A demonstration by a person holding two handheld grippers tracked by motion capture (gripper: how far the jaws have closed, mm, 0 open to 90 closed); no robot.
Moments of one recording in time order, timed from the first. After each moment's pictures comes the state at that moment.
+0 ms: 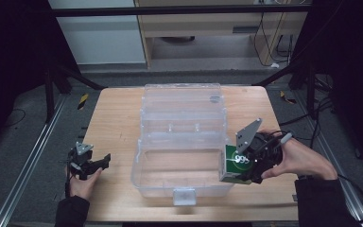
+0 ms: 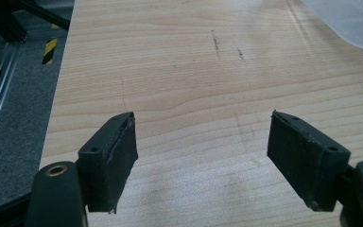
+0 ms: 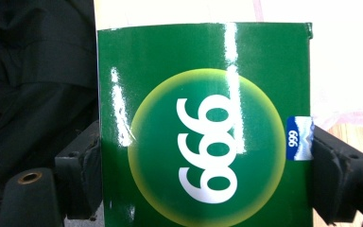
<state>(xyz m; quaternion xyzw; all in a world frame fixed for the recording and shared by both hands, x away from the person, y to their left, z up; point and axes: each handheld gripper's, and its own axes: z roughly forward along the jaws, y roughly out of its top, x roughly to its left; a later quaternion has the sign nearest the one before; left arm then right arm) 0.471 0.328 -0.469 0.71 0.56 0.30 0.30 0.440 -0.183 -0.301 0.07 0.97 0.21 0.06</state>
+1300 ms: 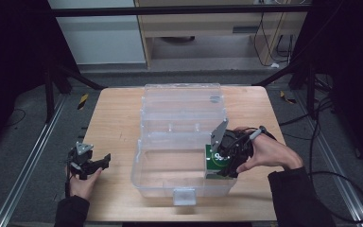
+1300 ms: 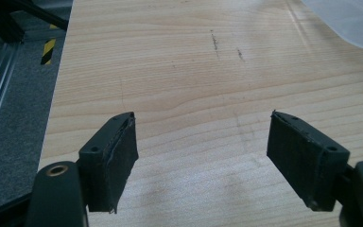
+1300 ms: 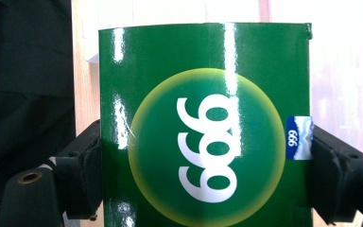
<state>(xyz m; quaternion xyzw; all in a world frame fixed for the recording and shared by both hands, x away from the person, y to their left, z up) 0.472 0.329 -0.469 0.71 0.55 0.30 0.30 0.468 -0.133 -0.329 0.03 0.98 0.17 0.06</state>
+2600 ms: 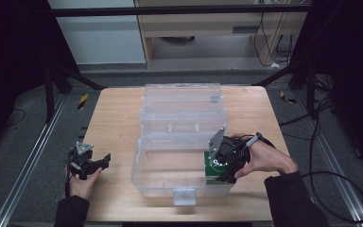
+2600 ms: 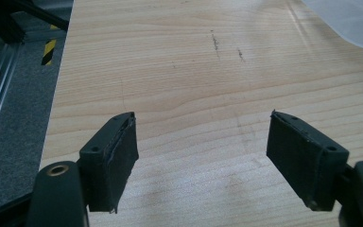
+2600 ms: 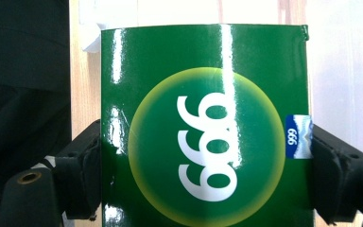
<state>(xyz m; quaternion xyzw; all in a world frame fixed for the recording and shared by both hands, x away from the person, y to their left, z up) 0.472 0.329 -0.469 0.71 0.55 0.30 0.30 0.465 -0.131 -0.354 0.02 0.98 0.17 0.05</state>
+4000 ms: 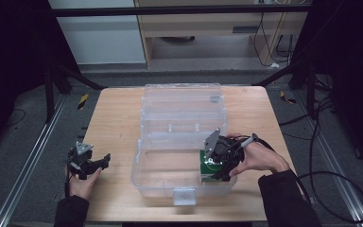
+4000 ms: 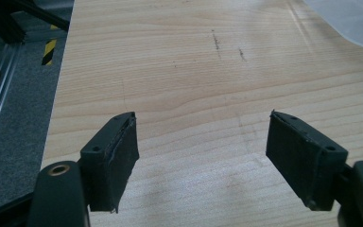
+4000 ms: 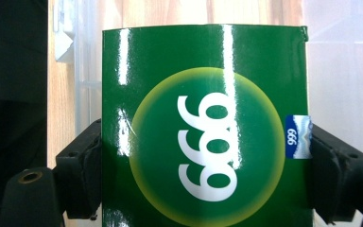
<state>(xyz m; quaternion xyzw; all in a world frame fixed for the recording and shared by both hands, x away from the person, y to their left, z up) 0.472 0.330 -0.469 0.71 0.55 0.30 0.30 0.477 -0.122 -0.372 0.01 0.98 0.18 0.06</state>
